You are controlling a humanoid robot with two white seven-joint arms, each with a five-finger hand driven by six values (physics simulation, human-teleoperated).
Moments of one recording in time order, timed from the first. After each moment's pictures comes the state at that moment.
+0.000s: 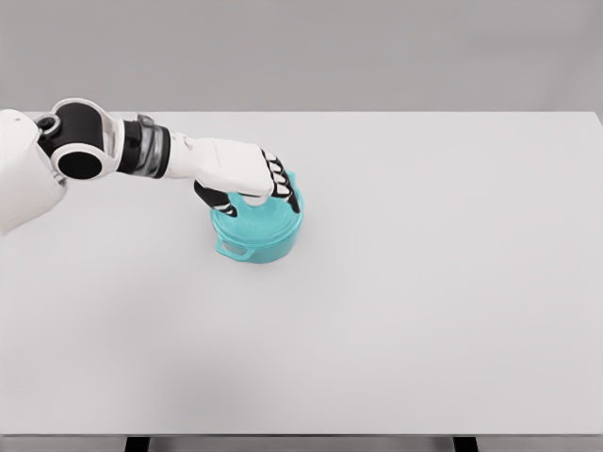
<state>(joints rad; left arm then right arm) -1.08 0.62 -1.10 -1.38 -0.31 -0.61 -0.61 0.05 0.00 0.75 -0.05 0.35 -0.21 0.09</state>
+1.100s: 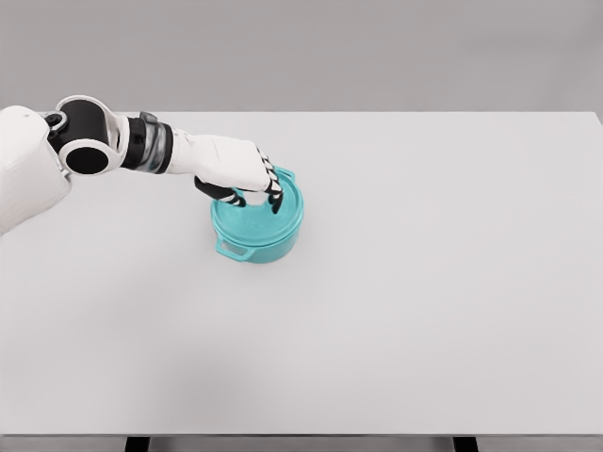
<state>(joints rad) -1.10 0.59 -1.12 -1.31 -0.35 -0.61 -0.61 0.05 0.00 0.75 -0.05 0.35 -0.21 0.09</state>
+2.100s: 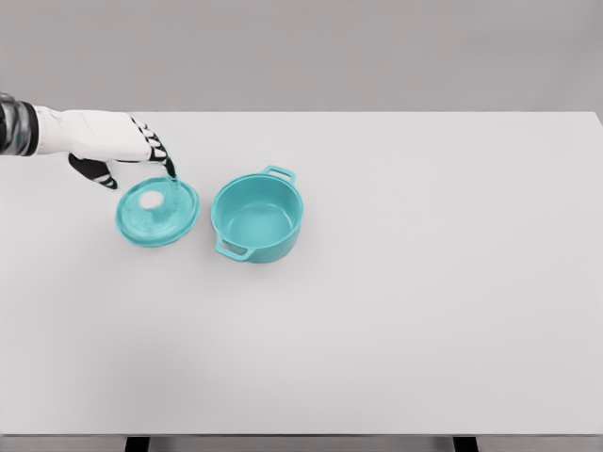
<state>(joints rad) -1.09 0.88 -1.07 -1.31 -0.34 -0.61 -0.61 0.05 0.00 0.75 -0.05 0.35 -0.21 0.09</state>
